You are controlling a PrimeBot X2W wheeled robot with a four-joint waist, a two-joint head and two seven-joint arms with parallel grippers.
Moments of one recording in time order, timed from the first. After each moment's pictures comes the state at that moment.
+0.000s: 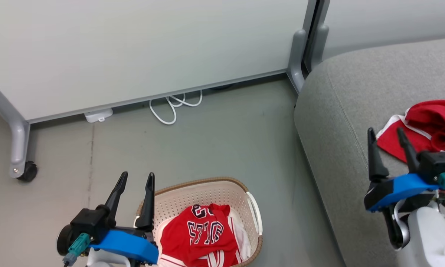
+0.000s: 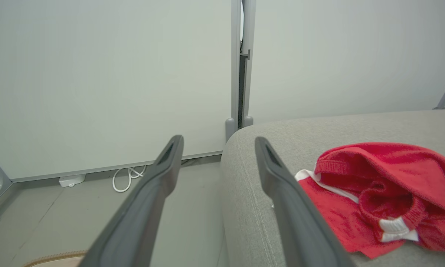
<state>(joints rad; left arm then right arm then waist) -0.11 0.13 -0.21 0.30 -0.33 -0.13 -0.26 -0.38 -0.10 -0.15 0.51 0.07 0.13 -0.24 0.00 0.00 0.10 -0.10</state>
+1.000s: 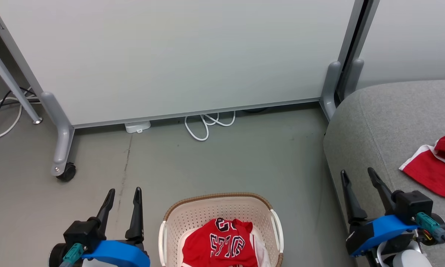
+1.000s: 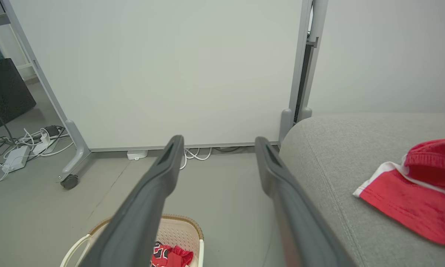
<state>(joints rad) -0.07 0.09 -0.11 0.38 -0.29 -0.13 -0.26 -0.12 -0.05 -0.04 0.28 0.10 0.13 -0.14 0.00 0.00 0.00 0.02</state>
